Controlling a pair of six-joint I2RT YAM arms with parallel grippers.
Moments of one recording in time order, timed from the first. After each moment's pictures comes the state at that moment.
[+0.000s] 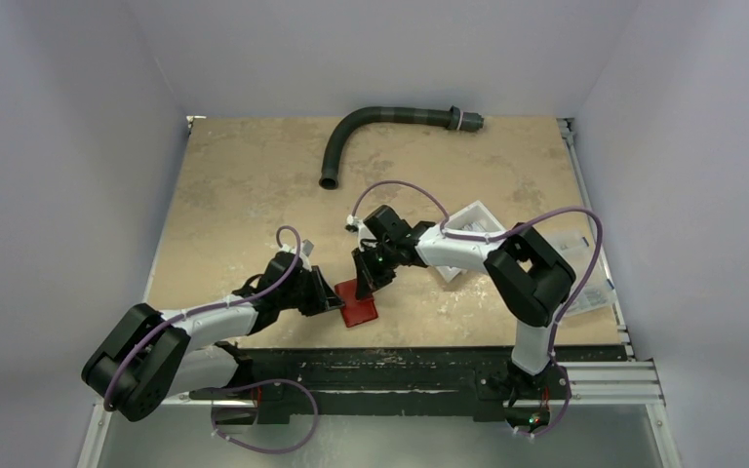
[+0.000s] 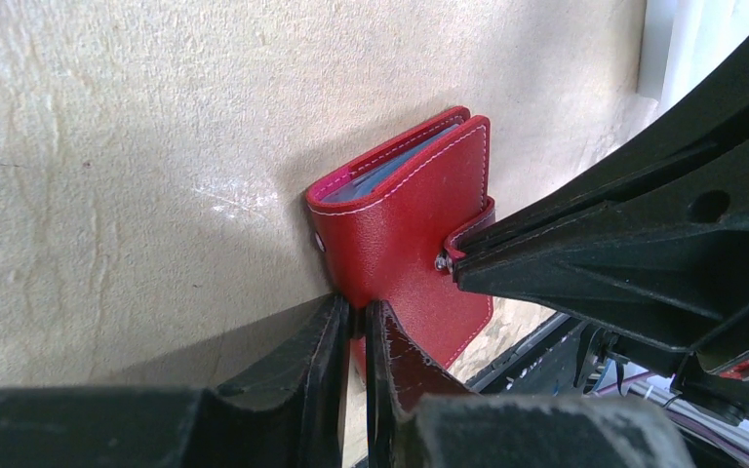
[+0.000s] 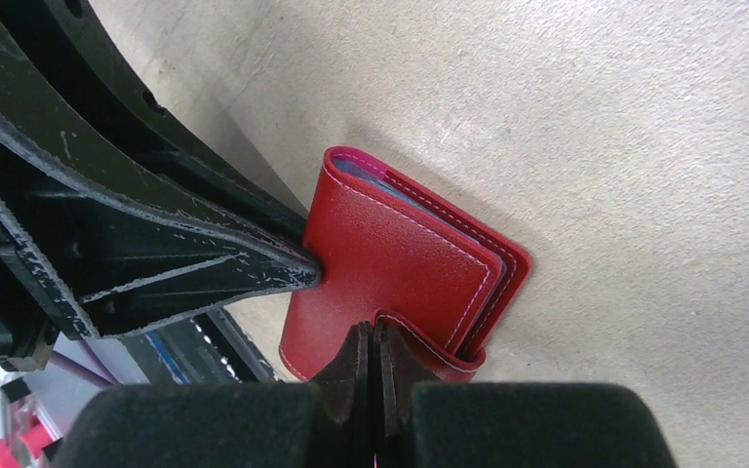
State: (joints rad) left arm -0.58 1.20 0.27 0.18 0.27 -0.93; right arm 0.83 1.88 1.12 -0.29 -0.46 0.39
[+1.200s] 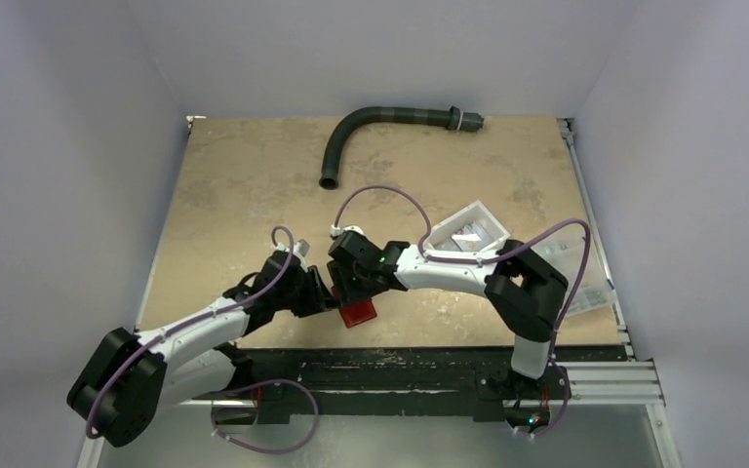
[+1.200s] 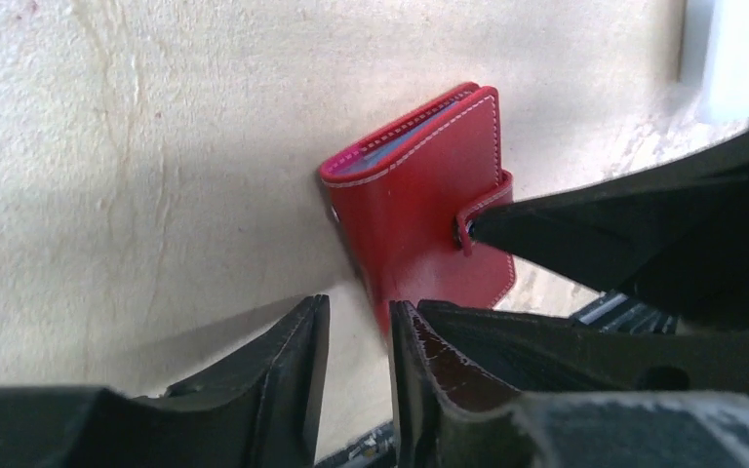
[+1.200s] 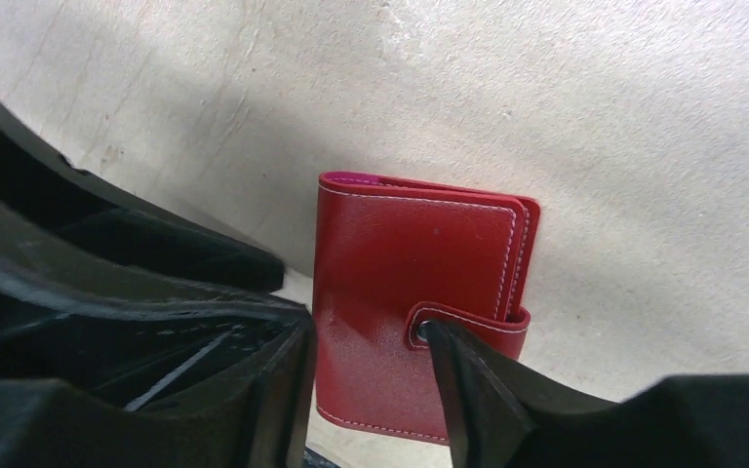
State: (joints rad) left arm -0.58 1.08 0.30 -0.03 0.21 -0.88; right arm 1.09 1.85 1.22 -0.41 0.10 0.67
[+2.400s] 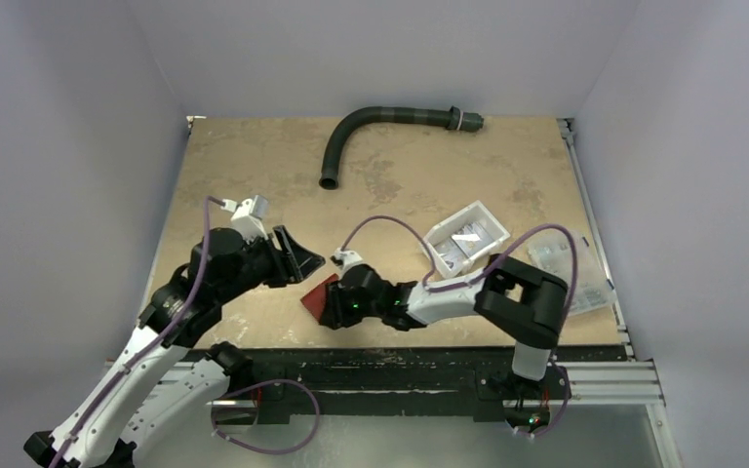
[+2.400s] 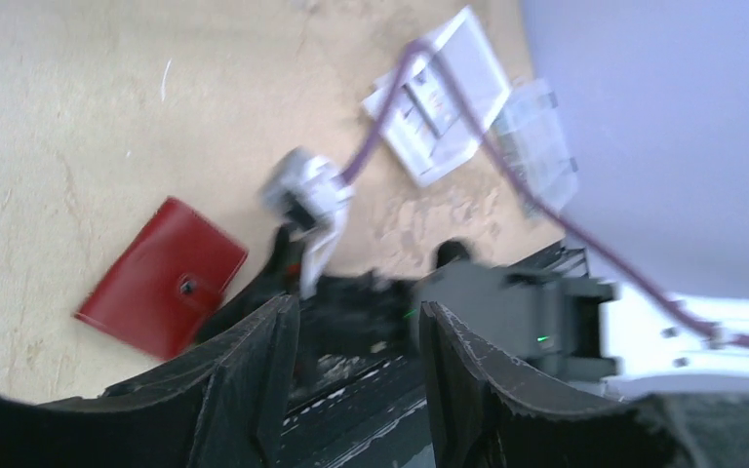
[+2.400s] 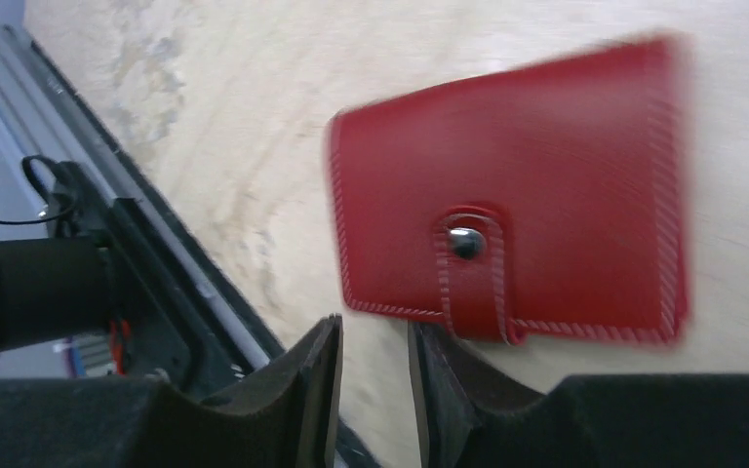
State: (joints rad) left arm -0.58 0.64 0.81 -0.63 0.11 -0.75; right arm 1.14 1.76 0.80 0.30 -0.04 0.79
